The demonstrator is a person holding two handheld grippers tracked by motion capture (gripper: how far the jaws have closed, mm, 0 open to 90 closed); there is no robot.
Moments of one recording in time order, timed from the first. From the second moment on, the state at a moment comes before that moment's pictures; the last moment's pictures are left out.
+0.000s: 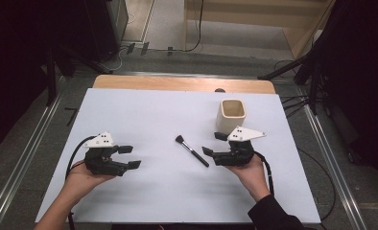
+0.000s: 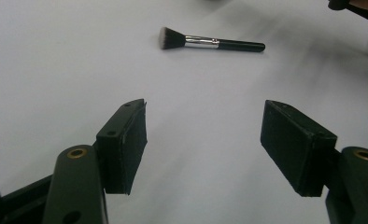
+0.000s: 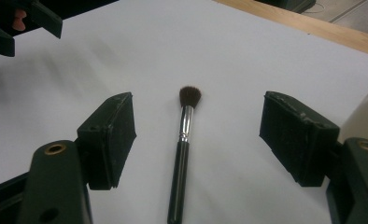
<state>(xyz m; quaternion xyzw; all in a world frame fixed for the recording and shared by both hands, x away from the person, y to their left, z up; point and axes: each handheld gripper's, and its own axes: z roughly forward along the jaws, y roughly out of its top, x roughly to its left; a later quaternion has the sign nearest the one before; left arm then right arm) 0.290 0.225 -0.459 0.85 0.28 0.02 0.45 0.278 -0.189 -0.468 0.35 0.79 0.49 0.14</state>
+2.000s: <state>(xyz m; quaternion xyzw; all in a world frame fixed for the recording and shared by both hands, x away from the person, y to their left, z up) 0.291 0.228 -0.459 0.85 0.28 0.02 0.44 0.340 -0.124 -0.447 0.34 0.87 0.34 0.07</state>
